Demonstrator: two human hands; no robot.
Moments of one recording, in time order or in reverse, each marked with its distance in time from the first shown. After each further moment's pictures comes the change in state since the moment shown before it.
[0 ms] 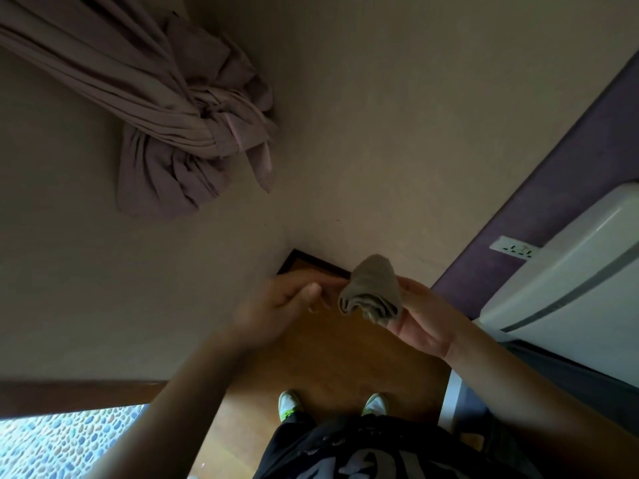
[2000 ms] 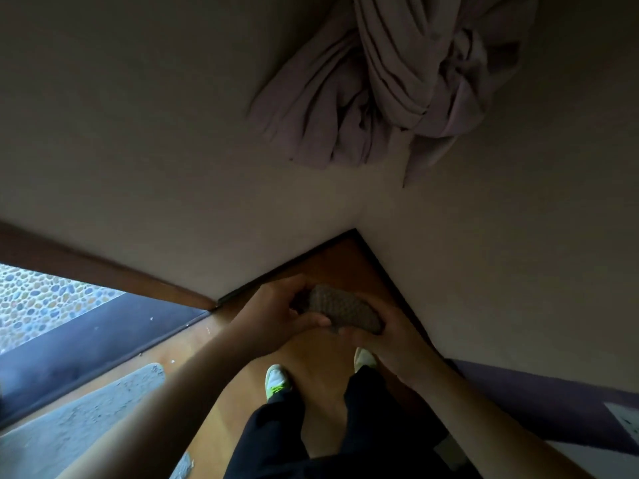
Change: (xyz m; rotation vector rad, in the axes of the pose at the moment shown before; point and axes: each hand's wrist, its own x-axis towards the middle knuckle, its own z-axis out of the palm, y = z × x) left_hand -0.067 -0.156 -0.059 -0.075 0.461 -0.502; right_hand 0.192 0.077 0.054 -1.115 -0.179 0.154
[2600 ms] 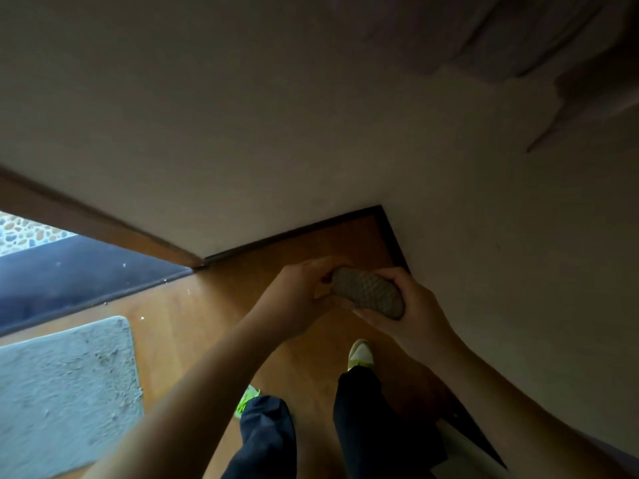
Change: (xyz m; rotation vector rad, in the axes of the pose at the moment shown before) left_hand 0.070 -0.166 0.075 0.026 0.122 -0.027; right_hand 0.126 0.116 0.000 -0.367 -0.005 -0.086
